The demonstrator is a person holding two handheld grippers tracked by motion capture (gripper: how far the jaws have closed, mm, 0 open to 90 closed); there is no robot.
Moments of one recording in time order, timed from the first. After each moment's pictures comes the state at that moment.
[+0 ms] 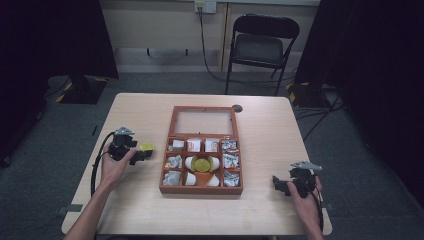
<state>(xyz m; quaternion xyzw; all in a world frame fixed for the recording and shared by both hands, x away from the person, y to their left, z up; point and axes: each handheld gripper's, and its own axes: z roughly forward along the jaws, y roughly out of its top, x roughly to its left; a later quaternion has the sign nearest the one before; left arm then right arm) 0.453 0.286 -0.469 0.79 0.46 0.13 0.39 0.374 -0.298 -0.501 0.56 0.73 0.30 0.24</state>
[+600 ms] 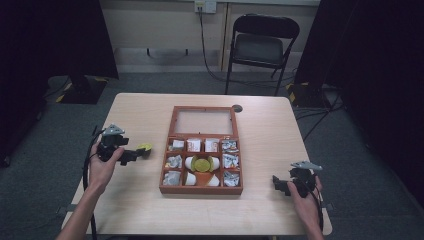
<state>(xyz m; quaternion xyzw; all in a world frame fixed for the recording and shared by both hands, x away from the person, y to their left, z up) 0.420 0.296 -0.427 0.78 0.46 0.17 0.39 0.374 -0.299 -0.501 0.56 0.73 0.30 0.24</state>
